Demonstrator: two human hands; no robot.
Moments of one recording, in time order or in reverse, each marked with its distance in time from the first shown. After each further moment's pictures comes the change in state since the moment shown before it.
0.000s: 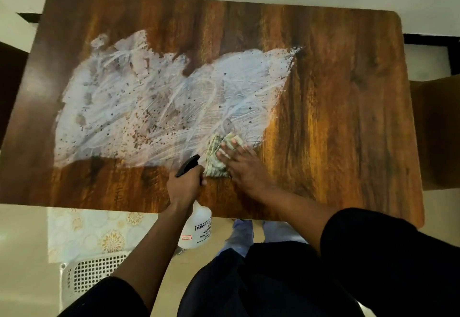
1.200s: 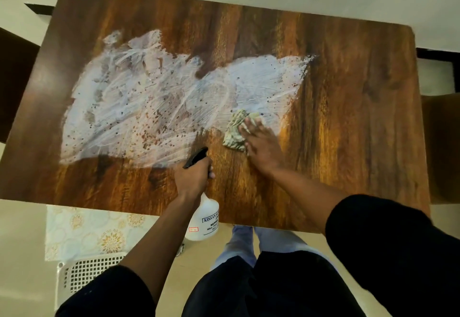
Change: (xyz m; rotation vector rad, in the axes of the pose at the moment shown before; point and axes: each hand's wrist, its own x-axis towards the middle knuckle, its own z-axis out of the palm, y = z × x) left_hand 0.023 0.023 -0.006 -0.023 -0.004 -0.061; right_hand 0.057 0.023 -0.033 0.016 -0.011 0.235
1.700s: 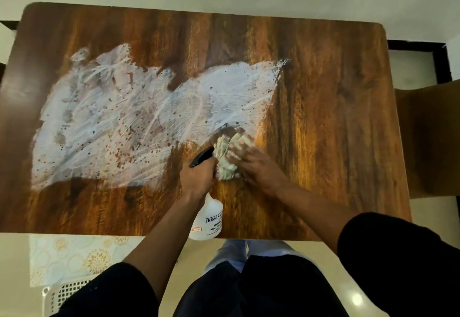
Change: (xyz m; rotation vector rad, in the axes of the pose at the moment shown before) left_hand -0.012 0.027 0.070 0.078 -0.107 0.030; right_hand -0.038 0.061 -0.003 -0.044 -0.019 -0.333
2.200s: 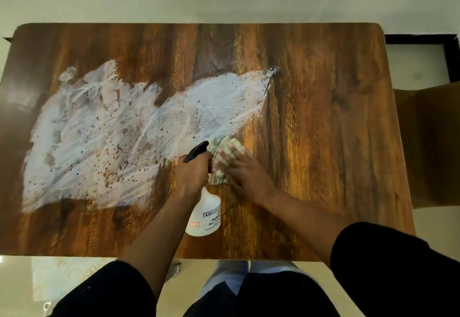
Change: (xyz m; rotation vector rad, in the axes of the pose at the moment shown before) left_hand 0.017 0.053 0.043 0.014 0.029 0.035; right_hand 0.020 0.014 -0.008 0.057 0.042 0.041
